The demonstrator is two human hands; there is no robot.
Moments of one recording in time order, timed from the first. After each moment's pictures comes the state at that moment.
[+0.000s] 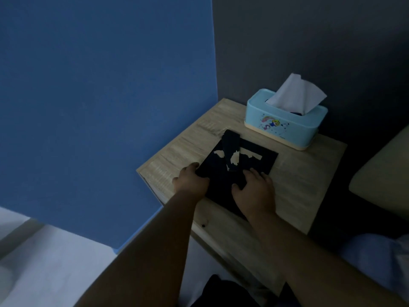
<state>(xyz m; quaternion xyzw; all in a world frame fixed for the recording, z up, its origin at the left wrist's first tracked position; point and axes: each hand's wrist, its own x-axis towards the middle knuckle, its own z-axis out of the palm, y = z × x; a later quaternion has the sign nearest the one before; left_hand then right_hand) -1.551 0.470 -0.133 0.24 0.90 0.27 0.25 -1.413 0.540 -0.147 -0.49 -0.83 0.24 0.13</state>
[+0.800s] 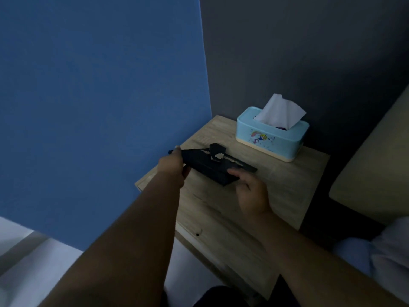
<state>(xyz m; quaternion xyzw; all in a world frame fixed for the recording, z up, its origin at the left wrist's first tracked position) -1.576 0.499 -0.056 -0.07 0.66 0.68 0.33 -1.397 0.547 -0.111 -0.36 -0.72 0.50 0.32</state>
